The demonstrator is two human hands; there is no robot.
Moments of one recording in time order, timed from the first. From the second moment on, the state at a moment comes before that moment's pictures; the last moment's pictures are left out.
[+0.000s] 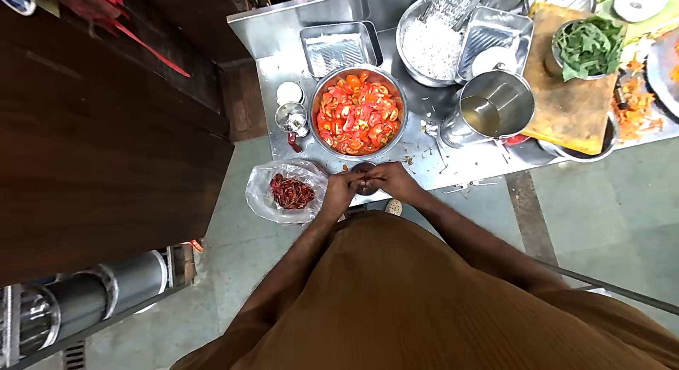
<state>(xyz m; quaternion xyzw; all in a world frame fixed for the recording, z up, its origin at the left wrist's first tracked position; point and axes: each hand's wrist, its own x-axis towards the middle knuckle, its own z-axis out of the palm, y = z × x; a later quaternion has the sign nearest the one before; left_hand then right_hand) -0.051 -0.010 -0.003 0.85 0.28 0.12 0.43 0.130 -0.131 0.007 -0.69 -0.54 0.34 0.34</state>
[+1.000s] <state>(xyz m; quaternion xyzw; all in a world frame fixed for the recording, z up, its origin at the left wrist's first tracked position) -0.025 -0.015 0.002 0.84 0.40 -0.14 0.34 0.118 -0.122 -0.014 -0.65 -0.72 0.22 0.11</state>
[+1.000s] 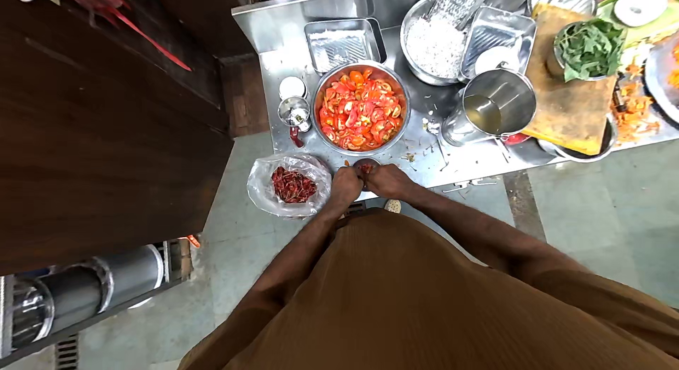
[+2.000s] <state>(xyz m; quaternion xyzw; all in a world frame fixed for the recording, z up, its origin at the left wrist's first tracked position) -0.026 -0.003 -0.027 0.78 0.41 -0.09 0.45 0.131 -0.124 -0.015 -0.78 -0.53 0.30 0.13</state>
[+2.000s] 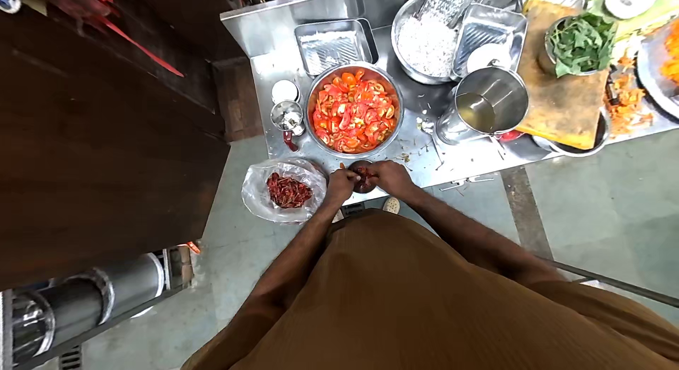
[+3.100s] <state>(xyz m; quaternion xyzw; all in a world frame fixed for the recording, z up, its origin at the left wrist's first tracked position) -0.006 -0.010 -0.001 0.85 0.40 -0.17 0.32 0.122 -0.117 -0.006 -0.72 -0.64 0.24 0.09</state>
